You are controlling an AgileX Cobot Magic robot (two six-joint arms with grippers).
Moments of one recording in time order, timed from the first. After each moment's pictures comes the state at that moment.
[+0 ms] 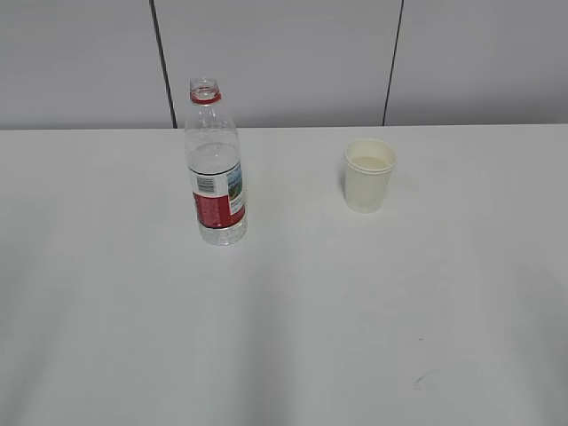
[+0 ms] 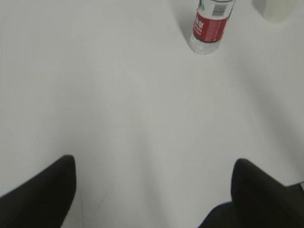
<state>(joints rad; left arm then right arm) -0.10 0.18 -0.56 -0.07 1.06 0.10 -0.21 0.25 -0.43 0.23 1.05 -0.31</state>
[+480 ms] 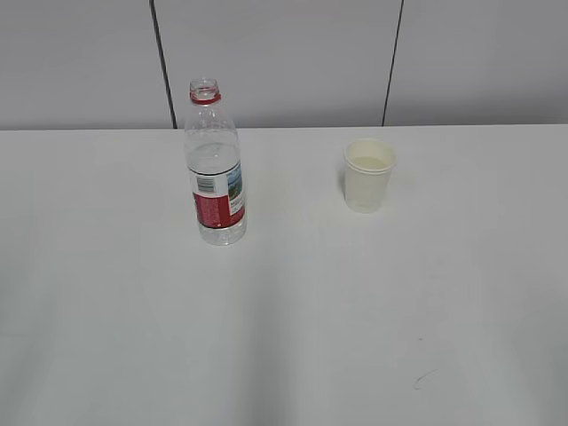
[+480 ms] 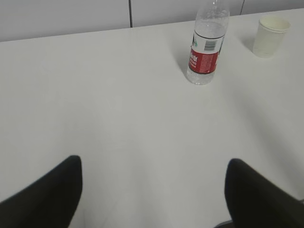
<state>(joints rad) -0.10 -0.01 -0.55 -0.07 1.08 0.10 -0.21 -0.01 -0.43 0.23 1.06 -0.31</state>
